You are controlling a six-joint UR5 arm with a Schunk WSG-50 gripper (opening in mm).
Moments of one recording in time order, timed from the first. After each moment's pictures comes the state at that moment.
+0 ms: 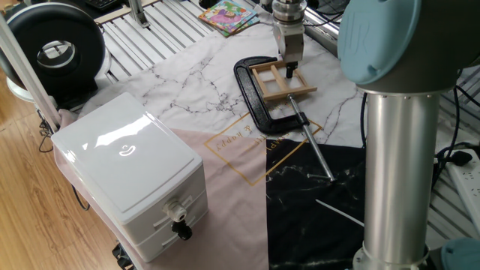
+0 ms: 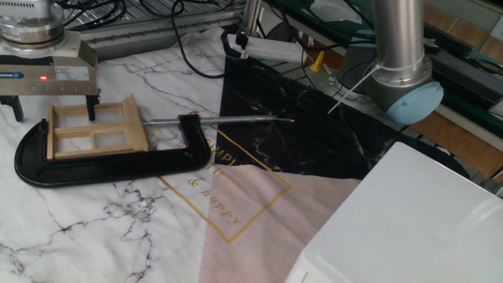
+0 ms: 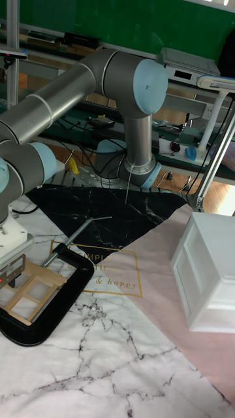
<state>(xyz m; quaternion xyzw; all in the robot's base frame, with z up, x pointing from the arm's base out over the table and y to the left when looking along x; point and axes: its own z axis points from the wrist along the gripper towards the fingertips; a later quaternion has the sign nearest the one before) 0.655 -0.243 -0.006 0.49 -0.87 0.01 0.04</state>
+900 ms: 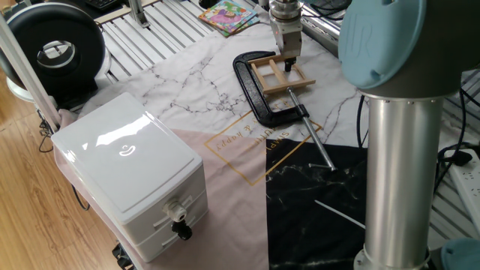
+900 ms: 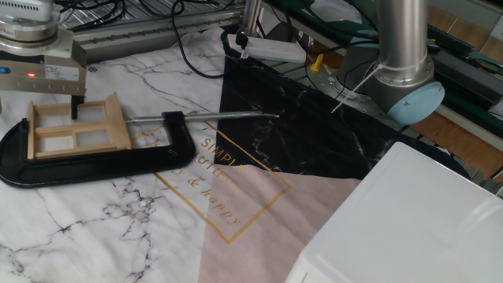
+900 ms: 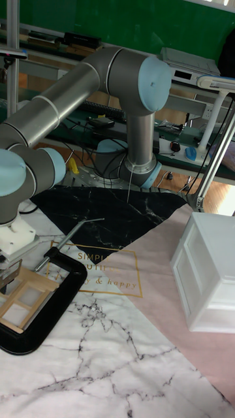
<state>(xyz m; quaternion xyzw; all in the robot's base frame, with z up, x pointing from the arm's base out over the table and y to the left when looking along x) 0.682 -0.257 0.003 0.50 -0.86 0.08 0.02</state>
